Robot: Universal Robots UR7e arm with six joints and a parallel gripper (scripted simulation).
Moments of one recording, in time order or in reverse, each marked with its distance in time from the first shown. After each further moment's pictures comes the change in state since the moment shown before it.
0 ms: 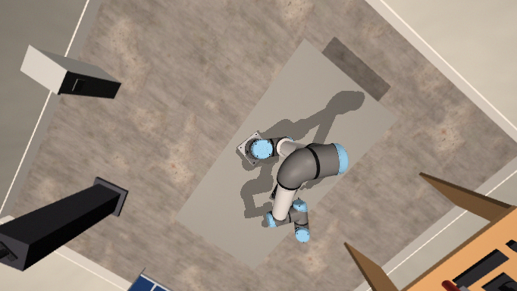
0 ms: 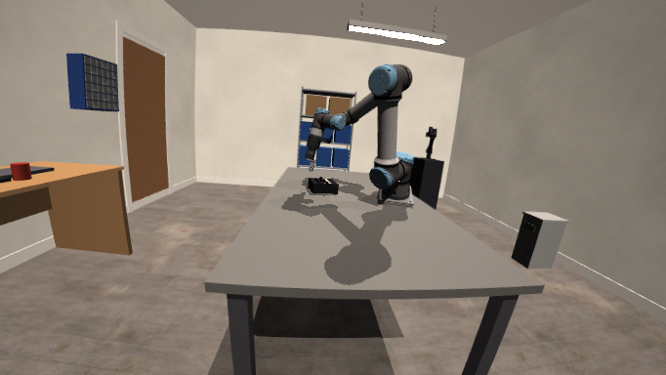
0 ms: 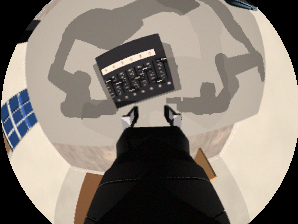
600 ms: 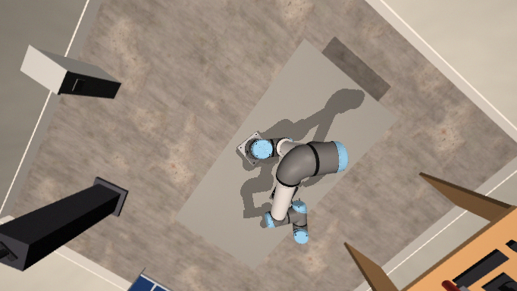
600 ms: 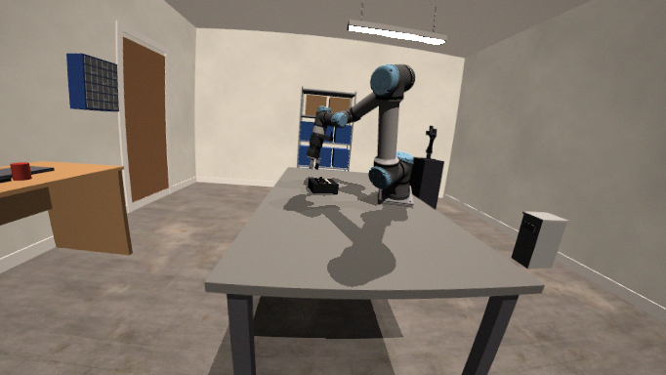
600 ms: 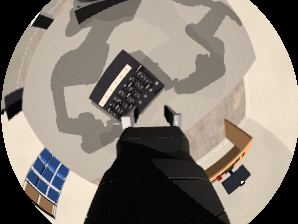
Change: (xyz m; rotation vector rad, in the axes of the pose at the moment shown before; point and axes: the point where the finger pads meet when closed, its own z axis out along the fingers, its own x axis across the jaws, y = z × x) arm 0.004 -0.013 -0.015 0.028 -0.022 0.529
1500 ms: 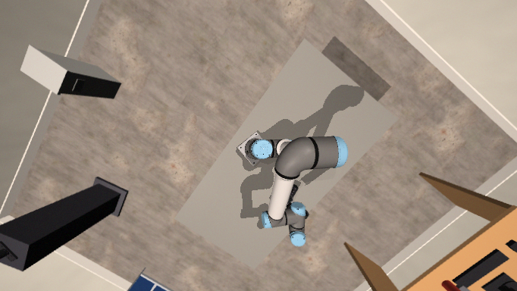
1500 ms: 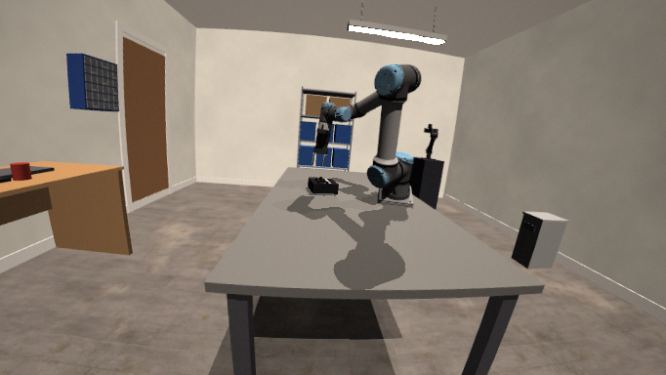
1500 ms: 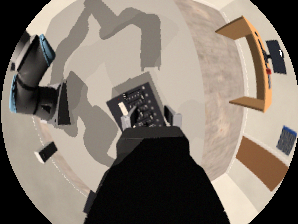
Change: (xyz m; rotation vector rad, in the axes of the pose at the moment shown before) arm -0.009 -0.013 -0.028 0.015 -0.077 1.126
